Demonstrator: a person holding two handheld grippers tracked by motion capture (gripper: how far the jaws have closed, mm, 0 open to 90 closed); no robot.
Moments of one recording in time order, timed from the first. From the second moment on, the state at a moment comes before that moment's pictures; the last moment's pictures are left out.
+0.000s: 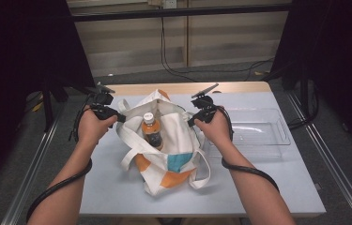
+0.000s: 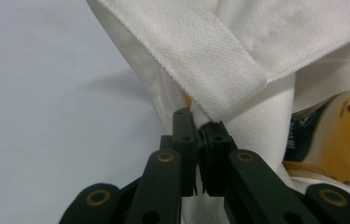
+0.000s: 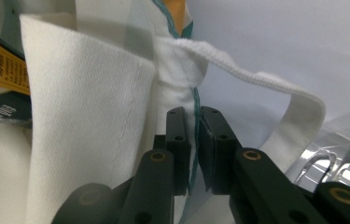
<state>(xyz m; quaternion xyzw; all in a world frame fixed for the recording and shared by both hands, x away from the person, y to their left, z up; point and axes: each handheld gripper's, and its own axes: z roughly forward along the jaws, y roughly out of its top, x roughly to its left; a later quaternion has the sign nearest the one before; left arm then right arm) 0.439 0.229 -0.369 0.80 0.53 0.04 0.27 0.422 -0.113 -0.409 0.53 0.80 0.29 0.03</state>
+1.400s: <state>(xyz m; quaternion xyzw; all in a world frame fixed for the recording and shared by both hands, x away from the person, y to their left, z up) 0.440 0.225 -0.387 0.81 0.53 0.03 0.27 0.435 -0.099 -0.415 0.52 0.80 0.28 0.04</state>
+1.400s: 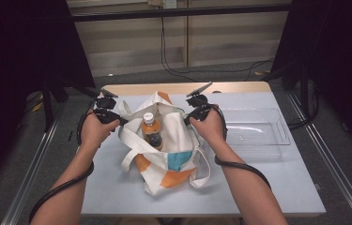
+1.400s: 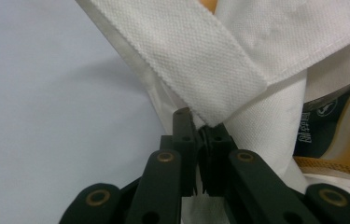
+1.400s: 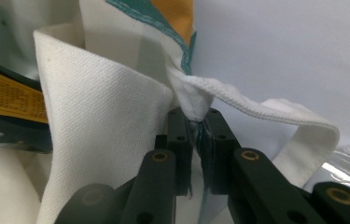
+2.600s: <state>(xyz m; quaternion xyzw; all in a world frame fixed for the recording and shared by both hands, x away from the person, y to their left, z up) 0.435 0.230 -0.439 0.81 0.53 0.01 0.24 0.439 -0.086 -0.439 0.52 0.83 0.20 0.05</state>
